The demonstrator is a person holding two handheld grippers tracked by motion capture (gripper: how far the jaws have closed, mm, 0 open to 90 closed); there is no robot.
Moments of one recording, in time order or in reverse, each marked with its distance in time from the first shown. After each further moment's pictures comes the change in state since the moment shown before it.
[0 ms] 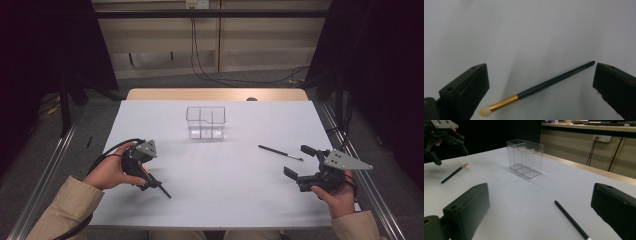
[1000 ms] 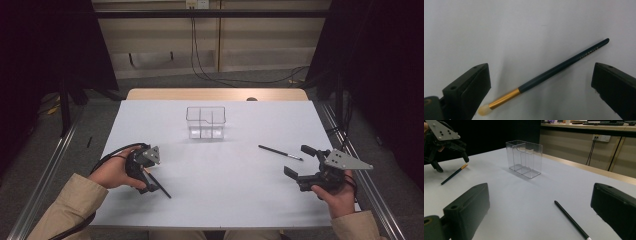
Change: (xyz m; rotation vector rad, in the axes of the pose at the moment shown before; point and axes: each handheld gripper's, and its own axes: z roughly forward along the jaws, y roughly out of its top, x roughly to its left) left arm 0.002 -0.005 0.020 0.113 -0.020 0.075; right arm -0.001 0.000 0.000 -0.007 -0.003 0.011
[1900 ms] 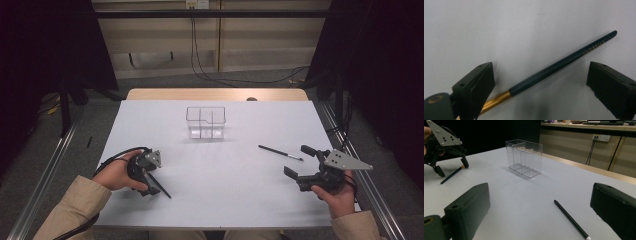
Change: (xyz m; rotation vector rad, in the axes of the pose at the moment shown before) left arm 0.001 -0.005 0.014 0.017 -0.036 -0.038; right arm 0.000 -0.001 0.000 0.003 0.000 -0.003
